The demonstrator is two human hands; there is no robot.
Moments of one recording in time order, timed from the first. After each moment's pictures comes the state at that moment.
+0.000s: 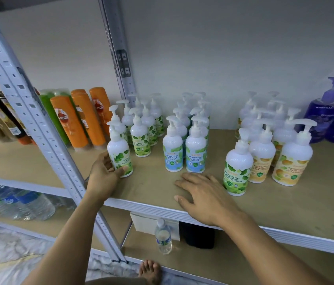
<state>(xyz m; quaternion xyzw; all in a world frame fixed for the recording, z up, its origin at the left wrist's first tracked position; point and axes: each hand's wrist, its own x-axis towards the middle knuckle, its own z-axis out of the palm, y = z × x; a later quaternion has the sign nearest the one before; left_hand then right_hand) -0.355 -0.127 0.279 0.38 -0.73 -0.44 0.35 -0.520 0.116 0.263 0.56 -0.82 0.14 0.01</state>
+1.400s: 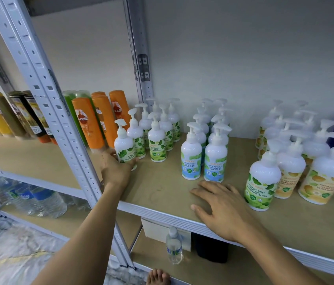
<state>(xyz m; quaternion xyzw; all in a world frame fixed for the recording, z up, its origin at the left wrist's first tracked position) -0.375 -0.161 0.276 0.46 -0.67 -0.37 0.45 -0.517 0.111 0.264 0.54 -0.83 0.11 0.00</state>
